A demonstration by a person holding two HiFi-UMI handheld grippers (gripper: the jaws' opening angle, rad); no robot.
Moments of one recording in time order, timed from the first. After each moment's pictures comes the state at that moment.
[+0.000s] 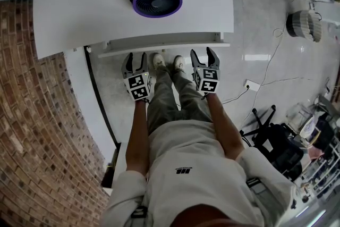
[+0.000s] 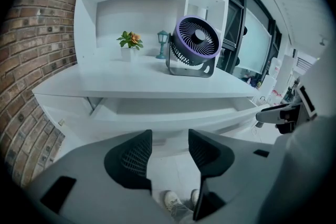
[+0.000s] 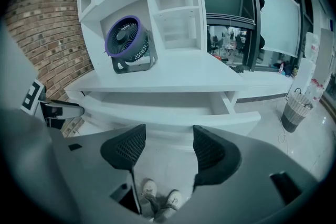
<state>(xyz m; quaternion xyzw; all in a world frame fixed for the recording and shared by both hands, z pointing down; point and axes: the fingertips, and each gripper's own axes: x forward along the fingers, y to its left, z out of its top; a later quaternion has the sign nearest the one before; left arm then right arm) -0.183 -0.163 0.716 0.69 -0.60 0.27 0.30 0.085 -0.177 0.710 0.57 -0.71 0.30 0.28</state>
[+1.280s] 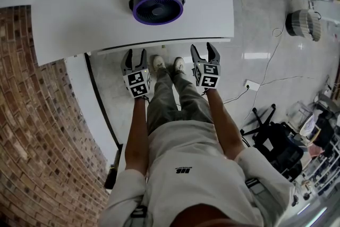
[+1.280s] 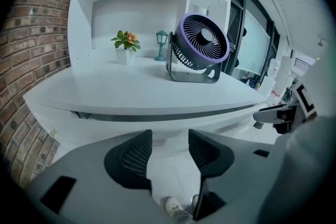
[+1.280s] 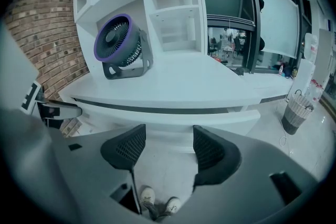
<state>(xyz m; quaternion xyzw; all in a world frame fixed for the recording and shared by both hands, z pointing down) -0.185 -0.207 0.716 0.70 -0.59 0.27 0.29 0.085 -0.221 0.714 0.58 -0.71 0.29 0.28</state>
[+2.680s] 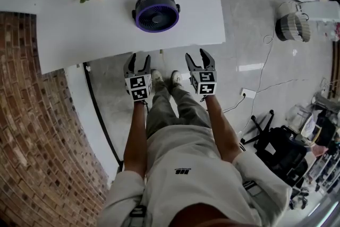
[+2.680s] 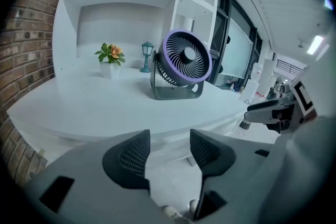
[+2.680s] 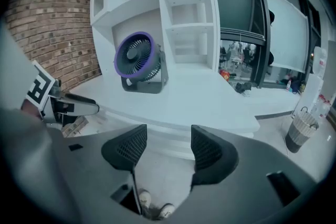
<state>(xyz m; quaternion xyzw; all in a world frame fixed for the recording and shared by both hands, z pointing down) -0.165 -0.218 0.673 0.76 -0.54 0.24 0.26 0.053 -0.216 0.653 0.55 -0.75 0.24 0.27</state>
